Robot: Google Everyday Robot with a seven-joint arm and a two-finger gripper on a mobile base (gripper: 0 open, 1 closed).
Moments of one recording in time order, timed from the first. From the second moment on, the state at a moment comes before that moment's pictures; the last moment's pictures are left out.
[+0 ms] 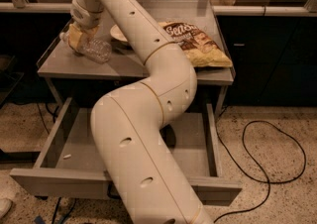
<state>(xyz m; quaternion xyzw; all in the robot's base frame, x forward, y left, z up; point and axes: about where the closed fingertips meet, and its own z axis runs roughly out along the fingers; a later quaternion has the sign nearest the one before) 0.775 0.241 0.851 -0.49 0.84 0.17 0.19</state>
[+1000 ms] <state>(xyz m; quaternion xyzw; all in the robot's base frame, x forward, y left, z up) 0.786 0.245 0.929 -0.47 0.82 0.18 0.29</state>
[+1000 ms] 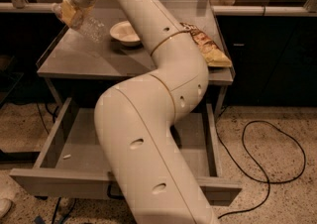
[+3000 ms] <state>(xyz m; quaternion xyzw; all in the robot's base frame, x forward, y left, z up) 0.744 0.152 1.074 -0.29 0.79 0.15 0.52</state>
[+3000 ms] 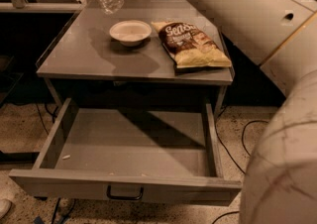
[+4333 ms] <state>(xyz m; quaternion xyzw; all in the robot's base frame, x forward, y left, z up) 0.672 0.116 1.055 -0.28 0.82 0.14 0.48</state>
